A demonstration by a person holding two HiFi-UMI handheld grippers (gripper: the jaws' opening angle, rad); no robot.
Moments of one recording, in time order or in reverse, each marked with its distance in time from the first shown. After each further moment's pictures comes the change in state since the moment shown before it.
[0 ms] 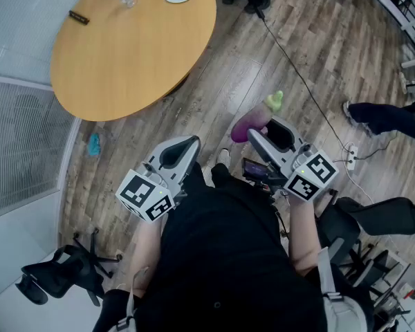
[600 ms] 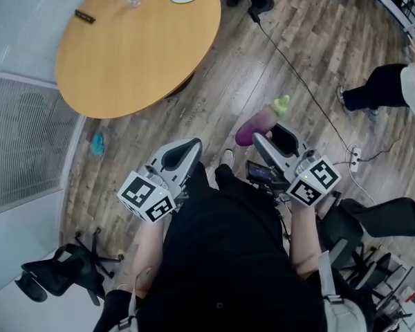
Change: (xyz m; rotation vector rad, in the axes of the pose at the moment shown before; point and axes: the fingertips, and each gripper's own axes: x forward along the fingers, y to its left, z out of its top) left arm -0.013 -0.007 -0.006 -0.040 -0.019 0.001; right arm -0.016 0.011 -0.005 0.004 -0.029 -0.020
